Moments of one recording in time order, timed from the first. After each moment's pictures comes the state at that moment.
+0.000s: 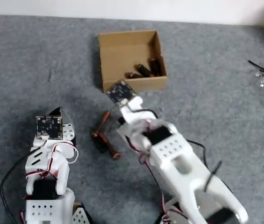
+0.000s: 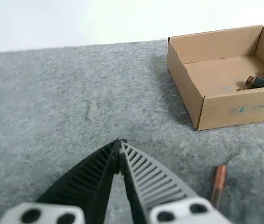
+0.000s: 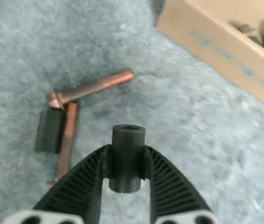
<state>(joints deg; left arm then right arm) -7.3 -103.3 96.0 35.5 -1.4 -34.6 -33.5 52.1 39.2 13.8</state>
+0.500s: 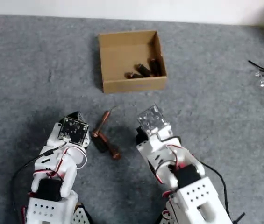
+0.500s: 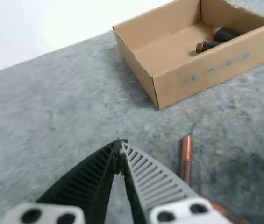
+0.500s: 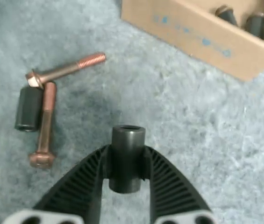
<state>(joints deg) 2.2 -103.3 95.7 39.8 -11.1 -29.4 -70.6 78.5 39.2 13.8</state>
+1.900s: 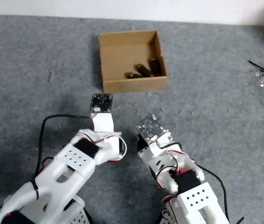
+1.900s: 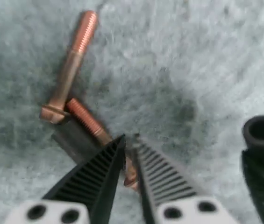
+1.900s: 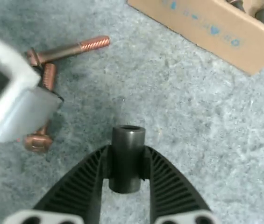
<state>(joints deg) 25.0 -35.6 65.8 39.9 34.3 -29.2 -74.9 84.6 38.5 16.7</state>
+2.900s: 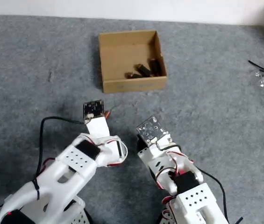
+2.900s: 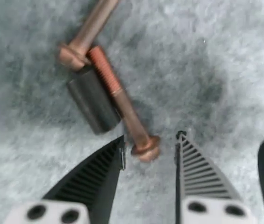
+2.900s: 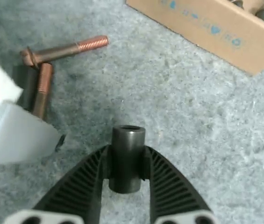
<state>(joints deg) 26.5 -35.4 66.9 45.8 48.3 -29.0 -74.9 88.5 33.5 16.7</state>
